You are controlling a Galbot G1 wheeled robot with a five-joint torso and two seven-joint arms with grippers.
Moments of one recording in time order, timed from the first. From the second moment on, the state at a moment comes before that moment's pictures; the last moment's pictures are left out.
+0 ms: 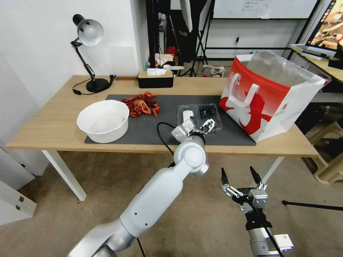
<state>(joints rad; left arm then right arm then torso) 0.65 -1.57 0.22 -1.60 -1.32 0.00 -0.86 -1.81 1.33 0.49 2.09 0.16 0.37 0.07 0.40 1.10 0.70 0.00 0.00</state>
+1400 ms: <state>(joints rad) 0.70 -1.58 0.13 -1.62 -1.31 -0.05 -0.78 -1.81 1.33 0.47 2.08 0.15 0.39 0.07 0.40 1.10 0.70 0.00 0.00</state>
